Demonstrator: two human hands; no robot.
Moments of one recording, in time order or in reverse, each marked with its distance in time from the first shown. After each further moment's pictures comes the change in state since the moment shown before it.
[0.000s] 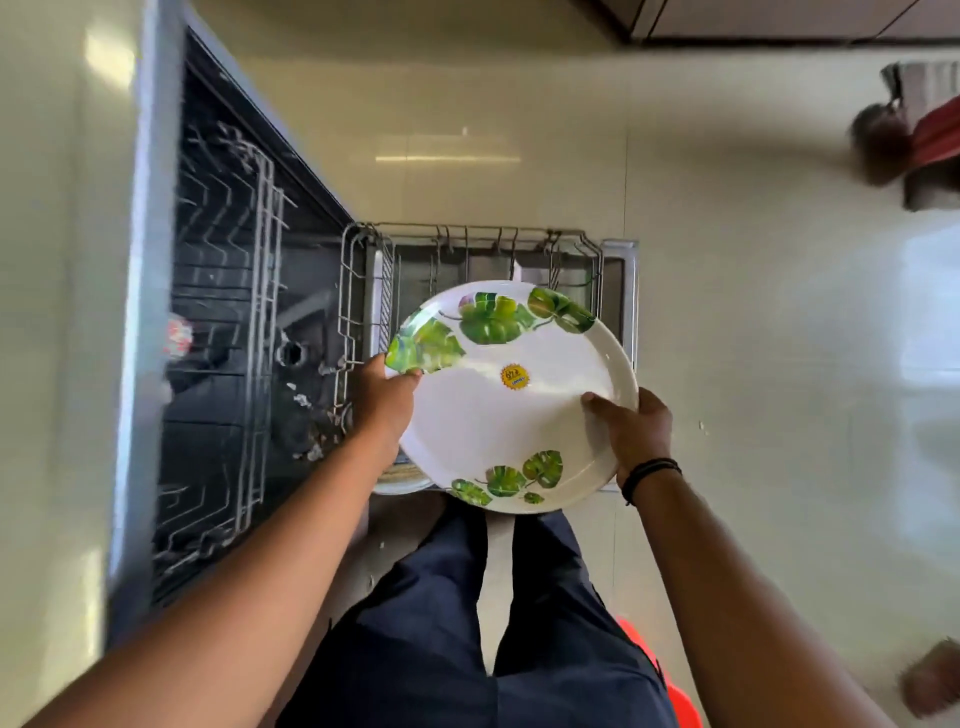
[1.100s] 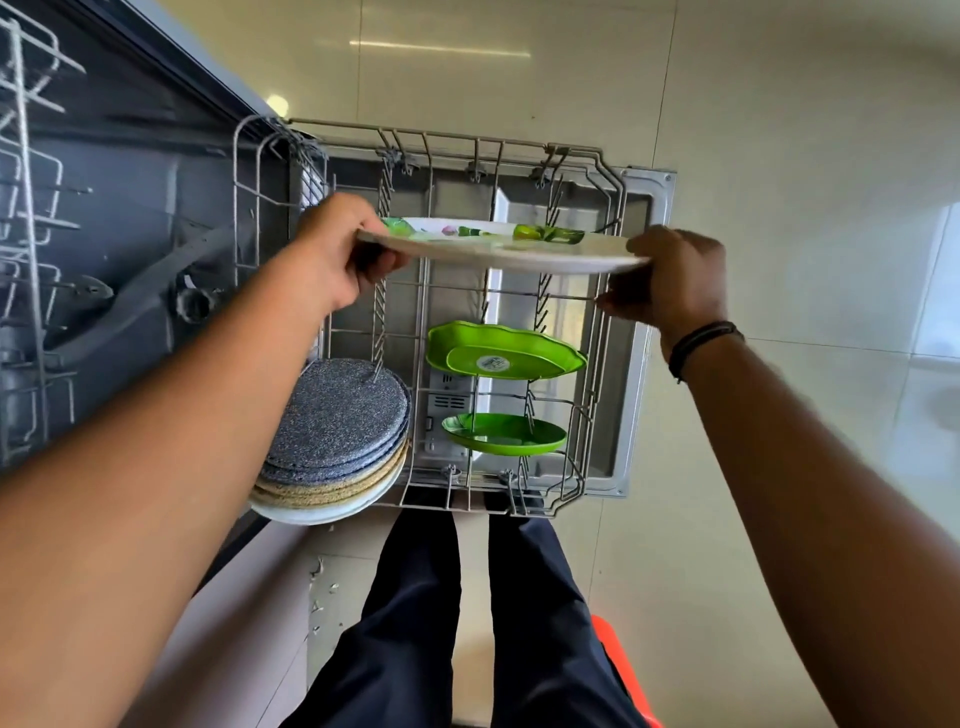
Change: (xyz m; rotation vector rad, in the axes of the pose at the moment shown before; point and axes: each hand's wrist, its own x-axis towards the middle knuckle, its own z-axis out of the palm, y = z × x) left_hand 0.178 0.054 0.106 -0.298 -0.160 -0.268; right_hand 0.181 -0.076 0.050 -0.039 -0.127 -0.134
